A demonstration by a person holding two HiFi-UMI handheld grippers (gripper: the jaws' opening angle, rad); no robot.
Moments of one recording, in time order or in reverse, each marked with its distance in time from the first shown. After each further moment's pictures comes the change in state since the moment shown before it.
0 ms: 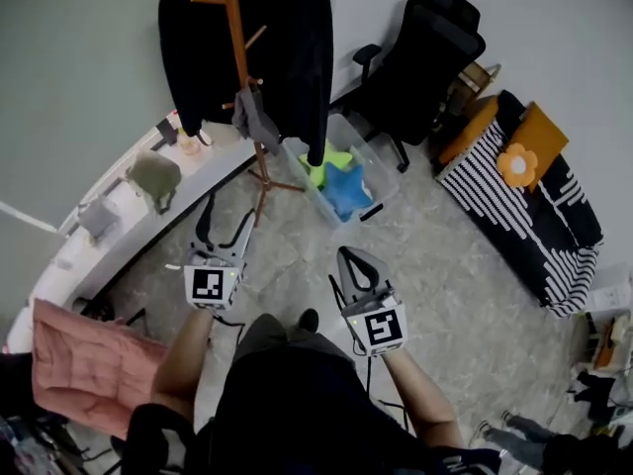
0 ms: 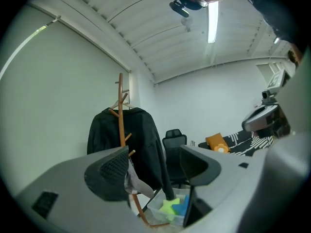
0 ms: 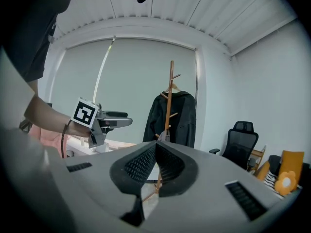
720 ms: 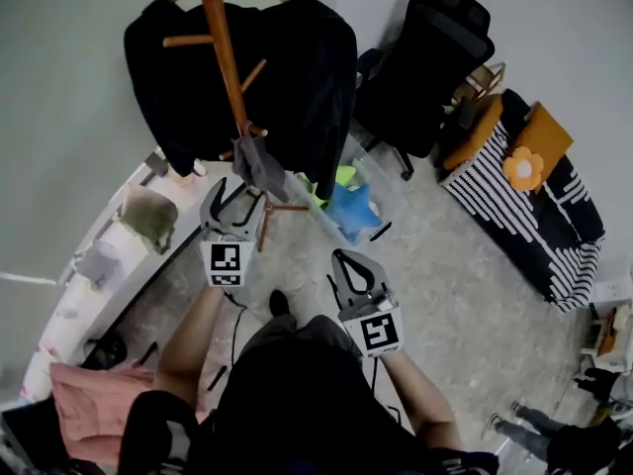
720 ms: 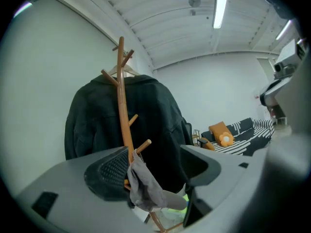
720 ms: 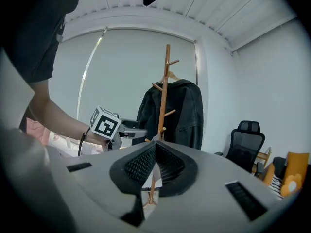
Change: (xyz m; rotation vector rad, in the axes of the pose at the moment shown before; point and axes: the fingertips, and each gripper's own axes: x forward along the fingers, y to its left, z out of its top) left arm 0.218 0.122 -0.080 0.050 0.100 -0.052; right arm 0.197 -0.046 0.016 -0.004 0.006 -0.033
